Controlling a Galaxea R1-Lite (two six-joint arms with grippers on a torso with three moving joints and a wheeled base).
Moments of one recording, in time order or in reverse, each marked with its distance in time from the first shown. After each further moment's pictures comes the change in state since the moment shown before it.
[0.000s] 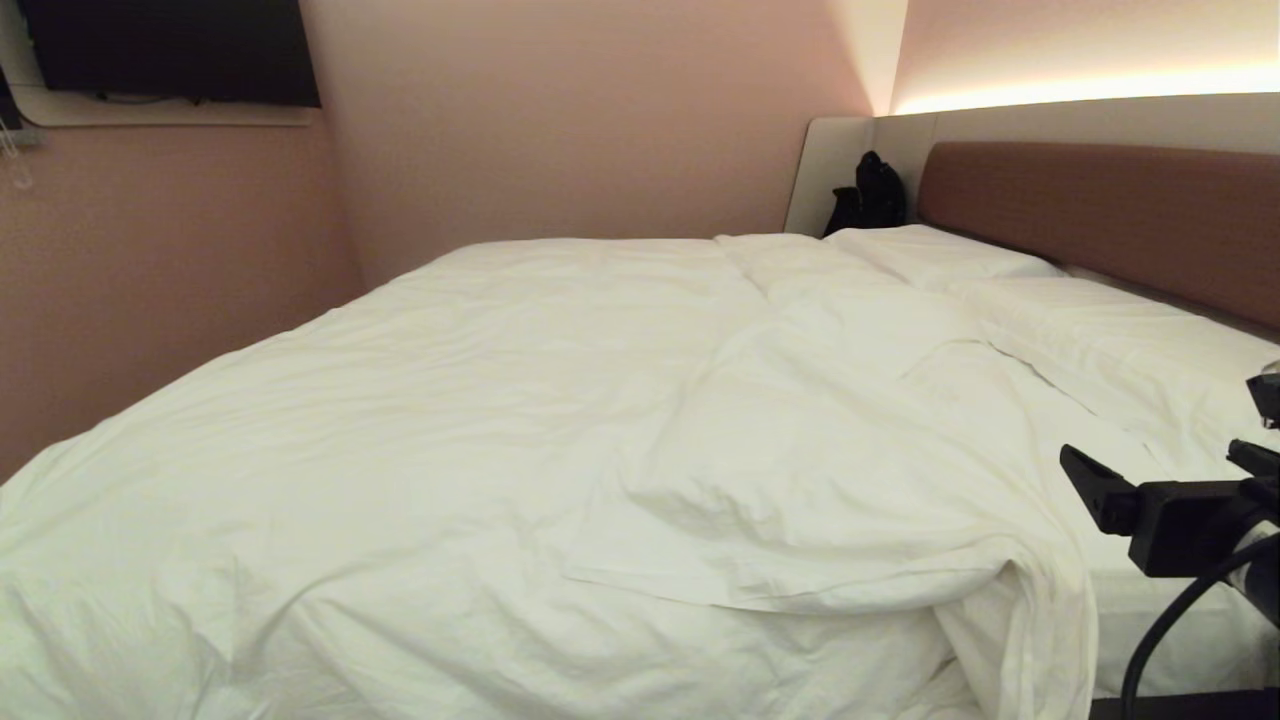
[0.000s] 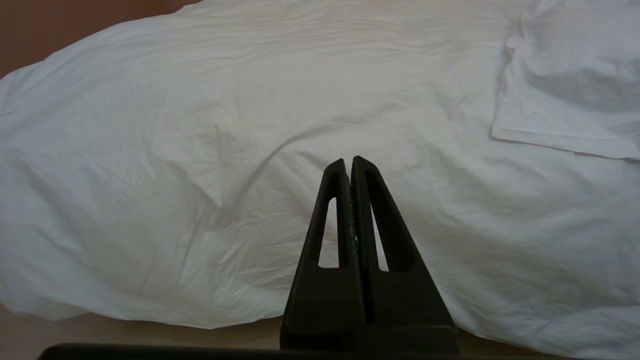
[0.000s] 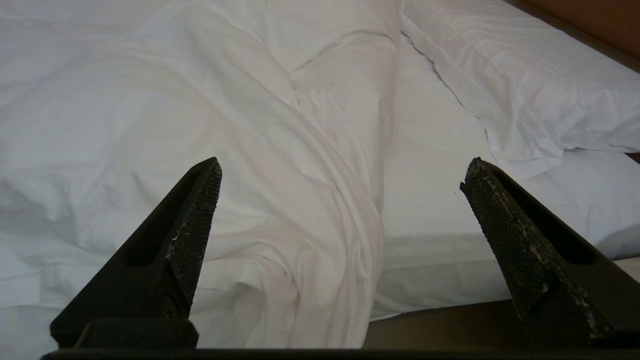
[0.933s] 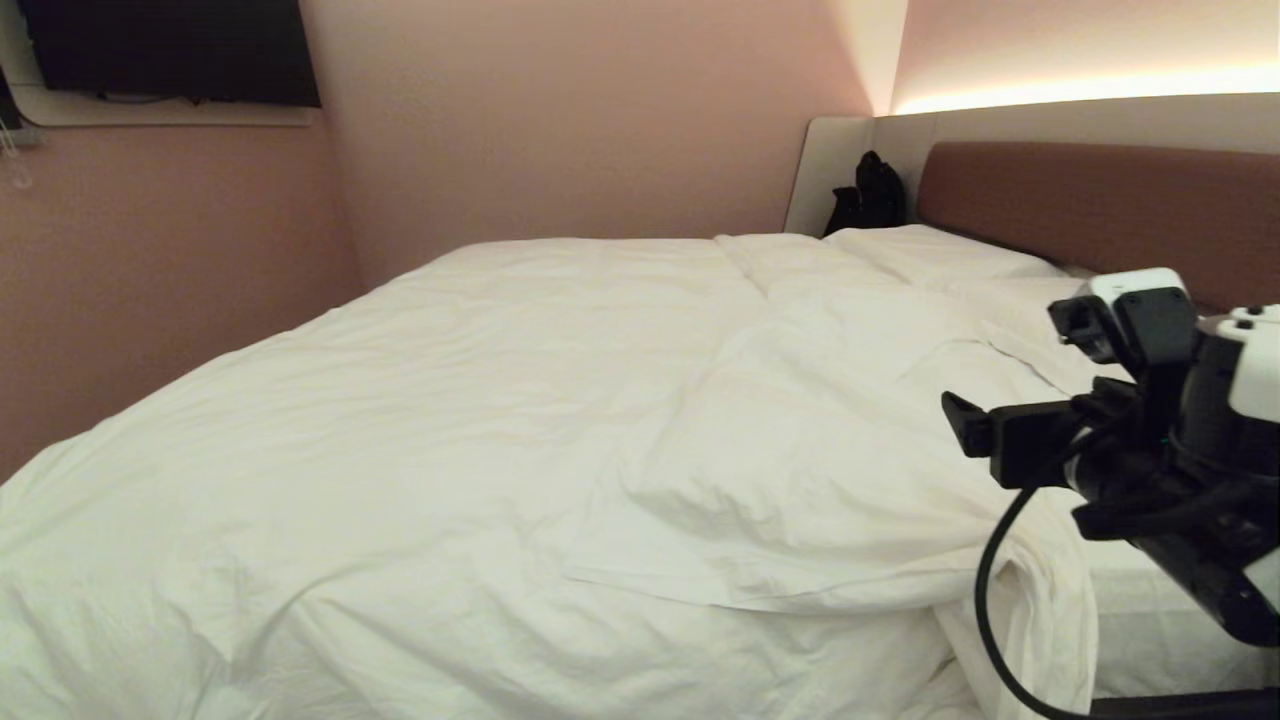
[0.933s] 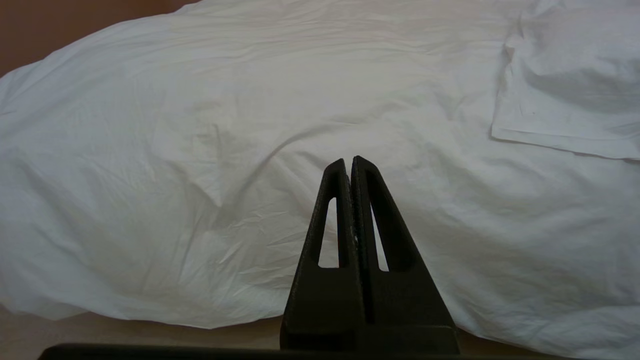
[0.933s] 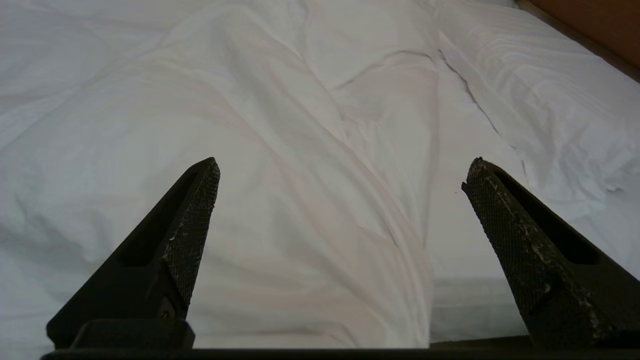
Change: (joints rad) left arm 0.000 0.000 0.000 0.000 0.000 0.000; right arm -0.005 0.289 -0.250 -0.003 0.043 -0.031
